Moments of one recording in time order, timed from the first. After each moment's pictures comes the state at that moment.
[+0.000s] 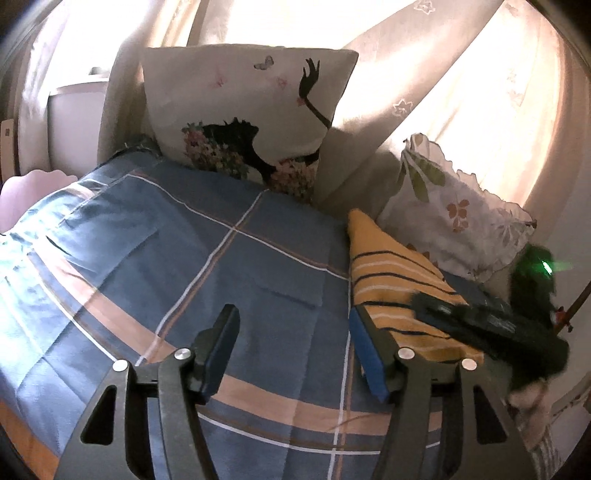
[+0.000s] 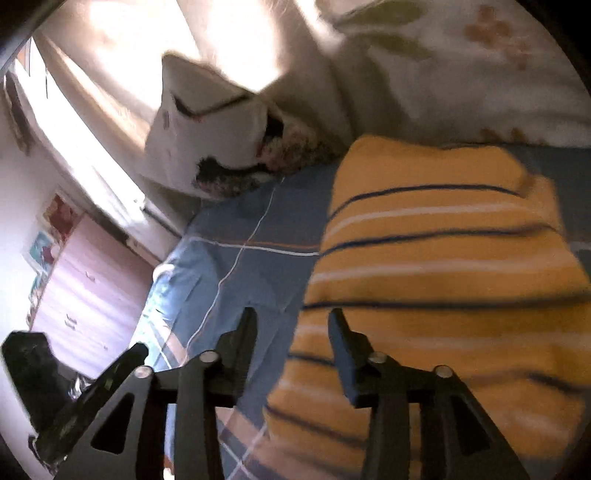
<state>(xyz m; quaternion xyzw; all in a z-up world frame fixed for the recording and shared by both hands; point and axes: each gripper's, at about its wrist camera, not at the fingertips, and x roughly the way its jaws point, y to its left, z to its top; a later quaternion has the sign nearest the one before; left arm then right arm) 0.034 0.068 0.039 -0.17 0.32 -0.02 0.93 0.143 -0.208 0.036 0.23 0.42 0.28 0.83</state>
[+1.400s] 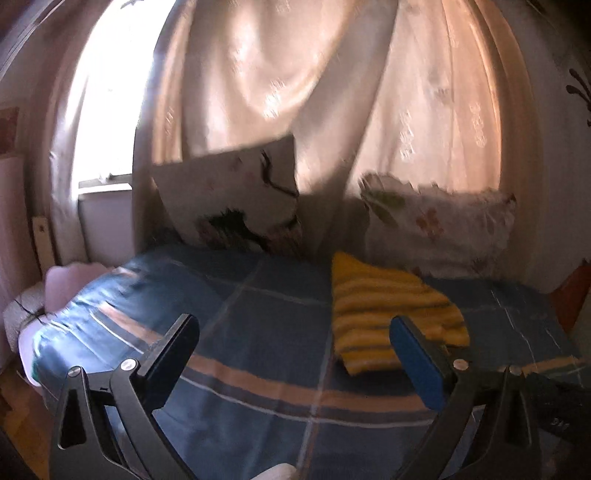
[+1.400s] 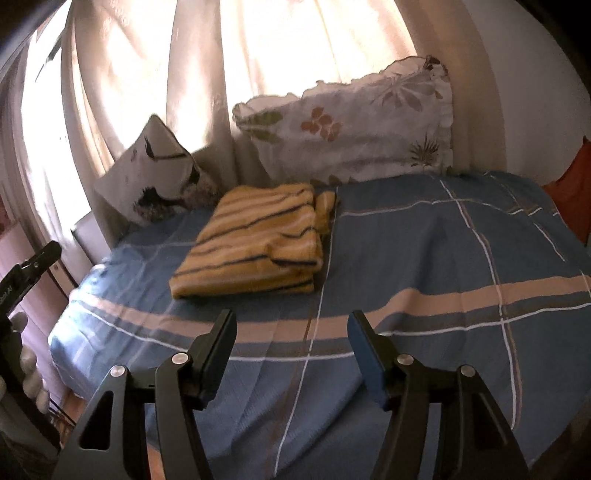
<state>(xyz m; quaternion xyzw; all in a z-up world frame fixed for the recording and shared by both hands) -0.071 -0.020 0.078 -0.04 0.21 0.03 0.98 -0.058 -0.295 0.054 0.11 0.34 0.08 0.93</state>
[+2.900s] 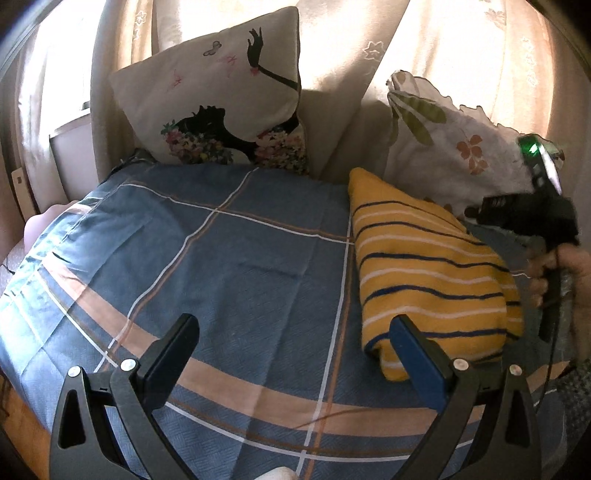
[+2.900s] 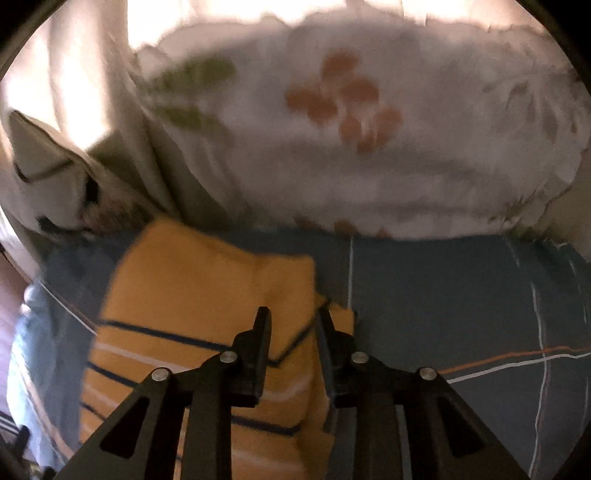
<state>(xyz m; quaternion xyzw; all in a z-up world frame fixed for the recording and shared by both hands) 0.051 -0.013 0.014 -0.06 0.36 0.03 0.93 0.260 -0.274 0.063 0.06 0.43 0.08 0.90</state>
